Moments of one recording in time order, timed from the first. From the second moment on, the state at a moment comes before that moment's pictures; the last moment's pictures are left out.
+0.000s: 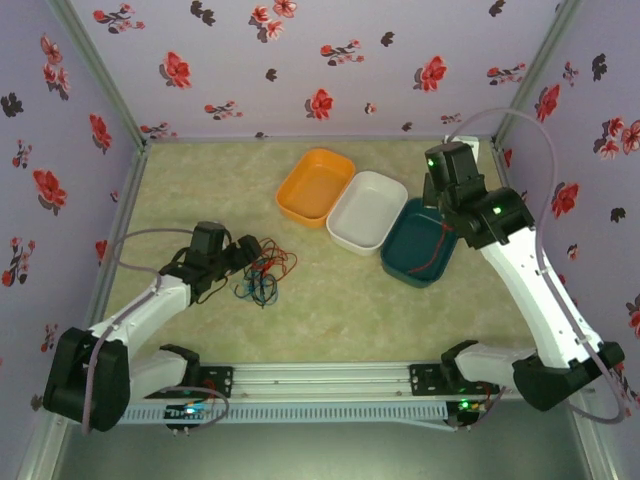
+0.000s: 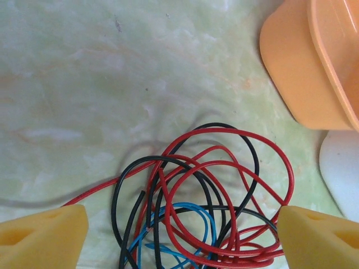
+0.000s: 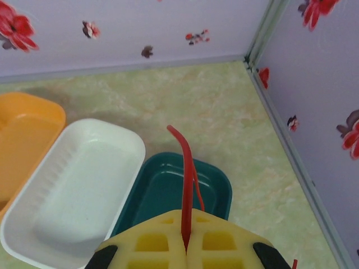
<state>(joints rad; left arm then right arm) -0.37 1.13 0.55 -0.23 0.04 -0.81 0.48 1.23 1.53 -1.07 0.54 0.38</state>
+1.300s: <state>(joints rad) -0.37 1.05 0.55 -0.28 -0.01 -0.80 0.29 1.38 1.00 -0.66 0.22 0.70</state>
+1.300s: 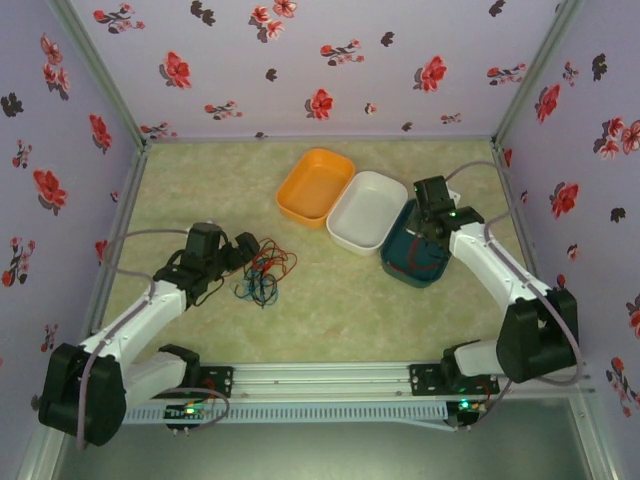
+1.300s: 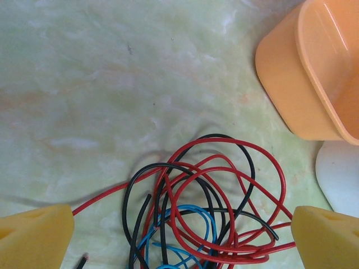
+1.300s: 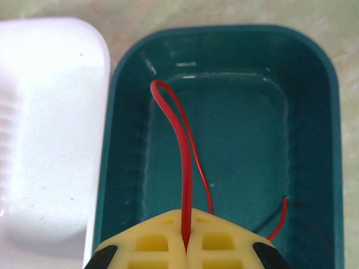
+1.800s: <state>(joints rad) -0.37 1.03 0.55 -0.30 -0.01 -0.80 0.25 1.58 0.99 -0.63 0.21 0.66</state>
